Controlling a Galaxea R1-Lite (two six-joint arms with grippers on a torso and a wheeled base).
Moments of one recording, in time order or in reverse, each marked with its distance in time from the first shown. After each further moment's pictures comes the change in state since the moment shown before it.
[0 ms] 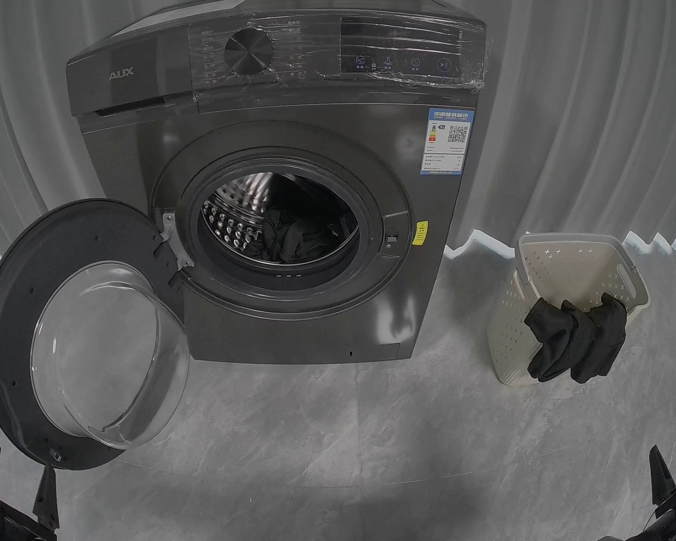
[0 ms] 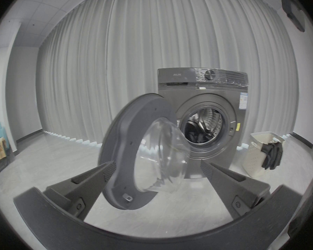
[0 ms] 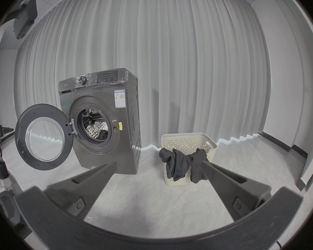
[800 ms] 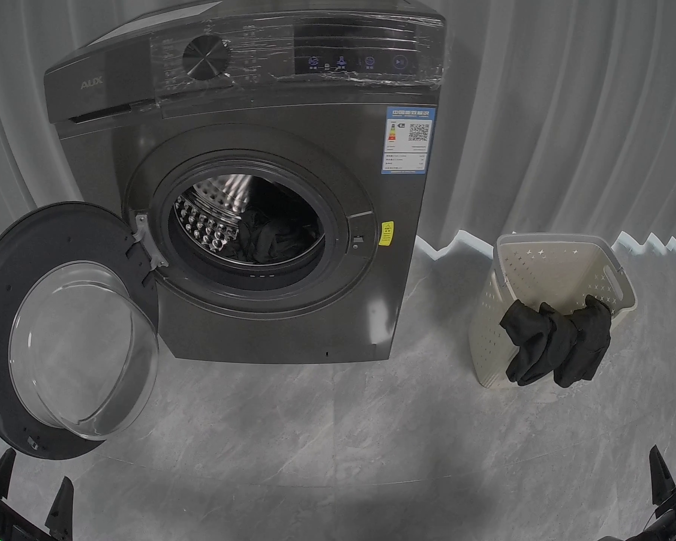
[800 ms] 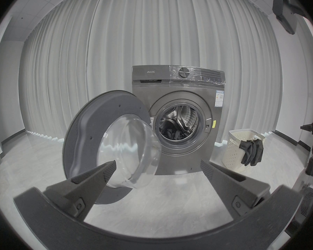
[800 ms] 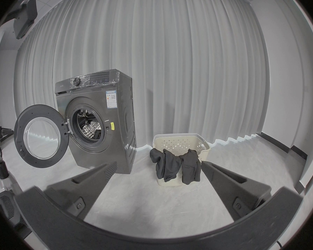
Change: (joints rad) left arm 0.000 0.001 0.000 0.024 -0.151 0.000; right arm 0.001 0.001 0.000 0.000 0.000 0.000
